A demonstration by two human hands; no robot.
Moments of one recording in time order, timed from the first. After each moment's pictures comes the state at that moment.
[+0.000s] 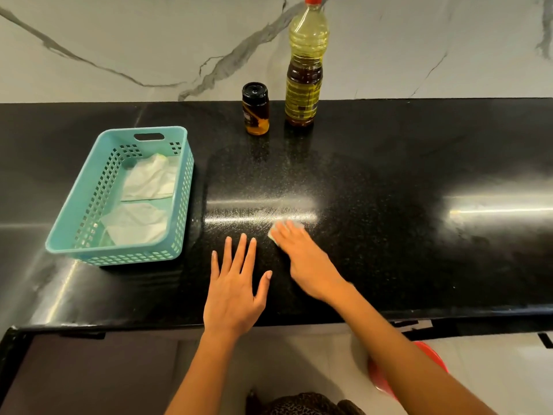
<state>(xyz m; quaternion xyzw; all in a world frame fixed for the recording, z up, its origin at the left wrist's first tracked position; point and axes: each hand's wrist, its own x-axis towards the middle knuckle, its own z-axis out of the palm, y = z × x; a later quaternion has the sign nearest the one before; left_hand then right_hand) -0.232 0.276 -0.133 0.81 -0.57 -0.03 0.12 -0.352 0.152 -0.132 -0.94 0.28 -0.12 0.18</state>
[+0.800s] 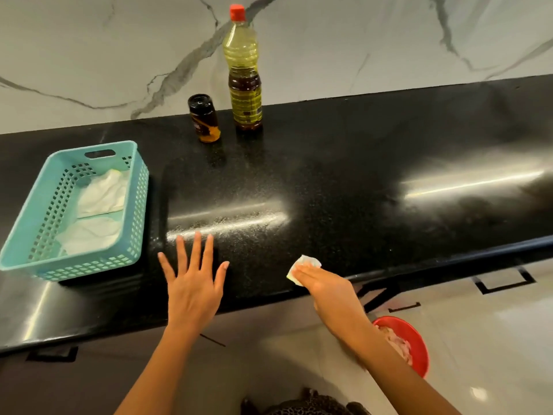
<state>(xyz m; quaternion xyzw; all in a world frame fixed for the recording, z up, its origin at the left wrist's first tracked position) -0.233 0.284 -0.129 0.81 -0.58 0.04 0.06 -0.473 0.219 -0.115 -0.90 0.37 -0.19 0.14</state>
